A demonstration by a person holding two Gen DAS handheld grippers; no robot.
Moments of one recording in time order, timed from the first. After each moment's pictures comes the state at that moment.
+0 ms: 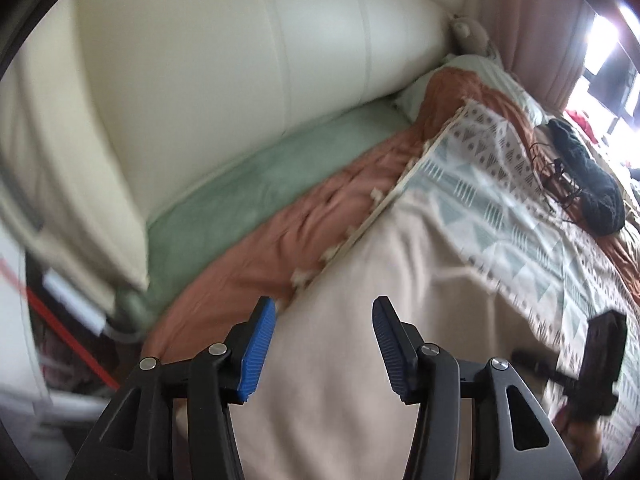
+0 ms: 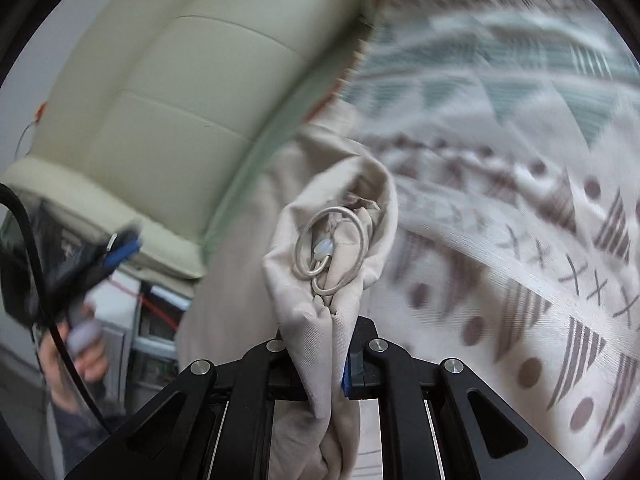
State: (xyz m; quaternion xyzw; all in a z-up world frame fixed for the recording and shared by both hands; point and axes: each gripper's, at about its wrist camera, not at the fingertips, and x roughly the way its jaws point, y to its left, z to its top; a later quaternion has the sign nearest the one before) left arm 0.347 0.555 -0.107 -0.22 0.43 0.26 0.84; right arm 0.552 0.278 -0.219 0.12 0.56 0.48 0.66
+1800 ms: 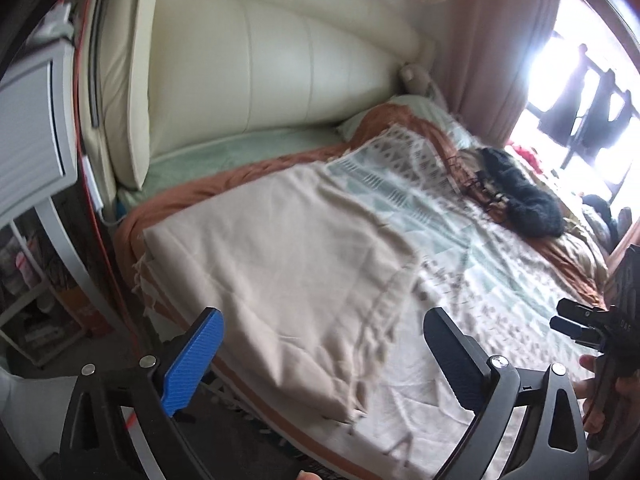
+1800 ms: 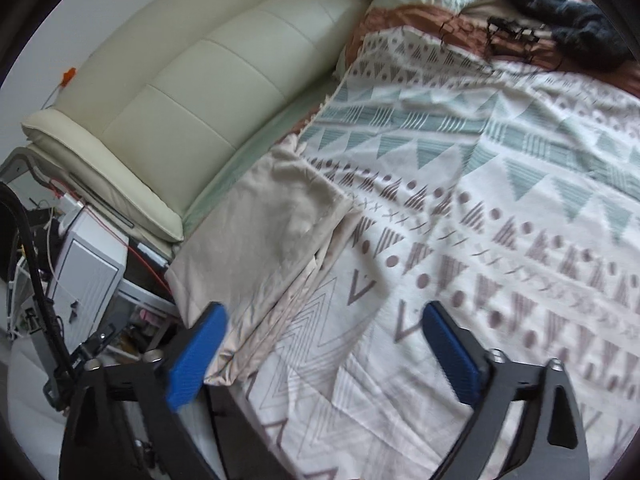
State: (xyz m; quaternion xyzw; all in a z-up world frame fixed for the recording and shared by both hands) left arm 0.221 0.330 -0.074 -0.24 0.30 0.23 0.89; right arm 0.473 0.082 -0.089 0.02 0.49 0.43 0.75
